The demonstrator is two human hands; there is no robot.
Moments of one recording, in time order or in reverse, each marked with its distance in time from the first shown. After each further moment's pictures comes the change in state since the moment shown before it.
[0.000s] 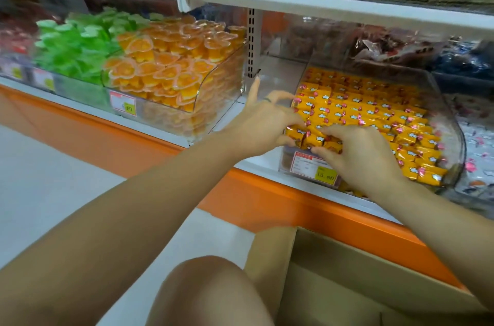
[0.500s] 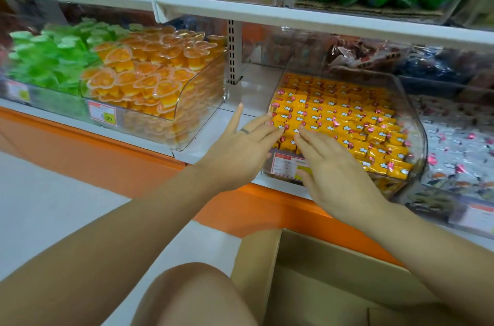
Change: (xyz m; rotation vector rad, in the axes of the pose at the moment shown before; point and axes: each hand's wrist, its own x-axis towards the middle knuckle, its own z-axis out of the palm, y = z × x) left_hand -0.028 0.009 0.038 0.244 0.261 0.144; right_hand -0.035 0.005 0.011 -0.137 0.006 -0.170
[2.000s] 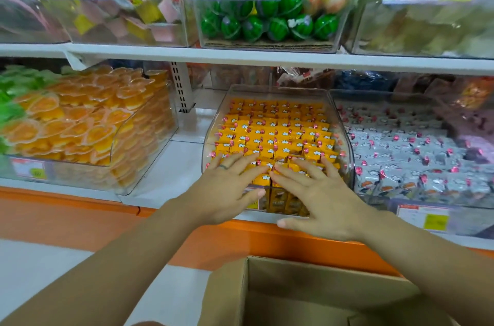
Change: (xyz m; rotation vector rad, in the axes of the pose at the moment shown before) left_hand 0.053 0.041 -0.002 -0.392 -0.486 -0.063; right_hand -0.027 0.075 -0.027 -0.019 -0.503 0.022
